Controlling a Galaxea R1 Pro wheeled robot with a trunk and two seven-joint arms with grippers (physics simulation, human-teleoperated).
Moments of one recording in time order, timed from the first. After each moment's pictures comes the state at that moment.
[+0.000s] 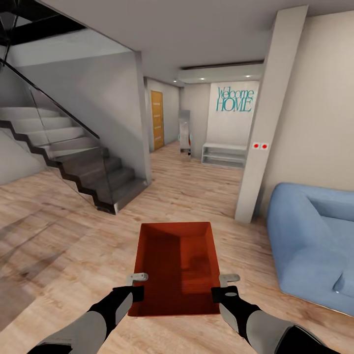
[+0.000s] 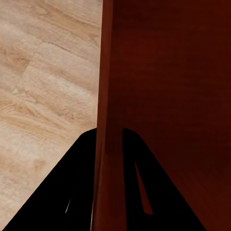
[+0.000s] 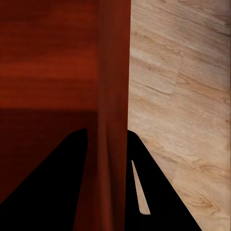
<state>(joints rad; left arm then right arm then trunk) -0.70 -0.10 -0.02 -0.23 0.12 0.24 0.13 -0.74 0.10 0.71 -0.07 -0.61 0.00 -0.24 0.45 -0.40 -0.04</state>
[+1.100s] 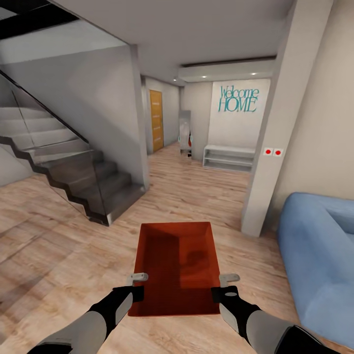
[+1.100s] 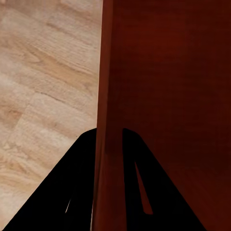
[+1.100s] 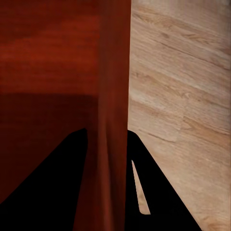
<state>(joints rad) -0.70 -0.10 -0.02 -0.23 0.12 0.24 0.13 -0.74 0.10 0.70 -0.07 -0.61 0.00 -0.24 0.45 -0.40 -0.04</state>
